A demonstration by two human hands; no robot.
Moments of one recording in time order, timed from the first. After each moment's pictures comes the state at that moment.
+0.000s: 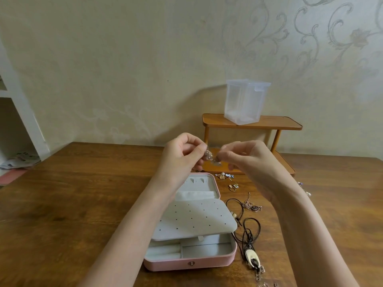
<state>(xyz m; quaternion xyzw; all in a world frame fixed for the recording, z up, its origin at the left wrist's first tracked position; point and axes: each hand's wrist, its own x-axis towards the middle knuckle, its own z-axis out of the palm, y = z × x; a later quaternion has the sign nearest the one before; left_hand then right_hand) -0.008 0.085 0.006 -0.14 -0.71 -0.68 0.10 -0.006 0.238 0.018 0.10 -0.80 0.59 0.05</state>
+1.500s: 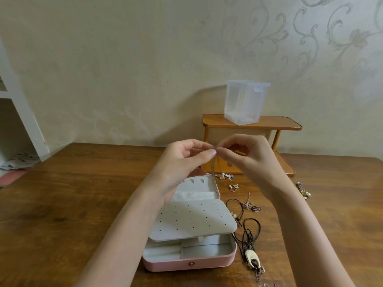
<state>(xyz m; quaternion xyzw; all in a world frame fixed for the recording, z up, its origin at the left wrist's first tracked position) 0.001 0.082 0.014 -0.12 -0.71 -0.69 0.00 -0.006 0.238 0.019 0.23 -0.82 0.49 0.18</state>
